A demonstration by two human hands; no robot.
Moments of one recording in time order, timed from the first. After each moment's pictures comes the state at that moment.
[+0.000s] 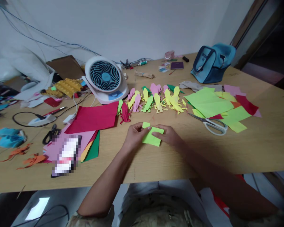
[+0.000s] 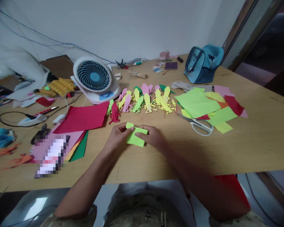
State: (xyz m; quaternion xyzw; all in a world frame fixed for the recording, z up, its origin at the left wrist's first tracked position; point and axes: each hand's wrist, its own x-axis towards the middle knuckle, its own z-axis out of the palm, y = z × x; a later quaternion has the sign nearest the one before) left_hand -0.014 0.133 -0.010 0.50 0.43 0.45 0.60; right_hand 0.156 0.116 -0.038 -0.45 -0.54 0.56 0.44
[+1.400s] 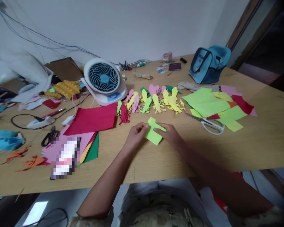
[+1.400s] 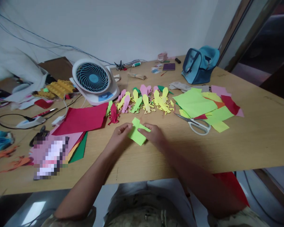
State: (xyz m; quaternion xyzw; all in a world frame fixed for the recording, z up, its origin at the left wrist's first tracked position) left_hand -0.013 0.132 -0.008 0.59 0.41 0.43 0.54; right_hand 0.161 0.119 -0.037 -0.49 -0.51 0.53 0.47
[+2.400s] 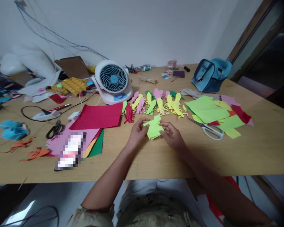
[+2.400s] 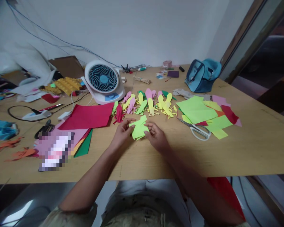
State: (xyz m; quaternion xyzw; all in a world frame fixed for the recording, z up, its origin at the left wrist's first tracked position) left_hand -0.016 0.140 -0.006 0.53 0.40 0.50 0.55; right_hand 0.155 0.106 -0.035 -0.42 -0.57 0.44 0.55
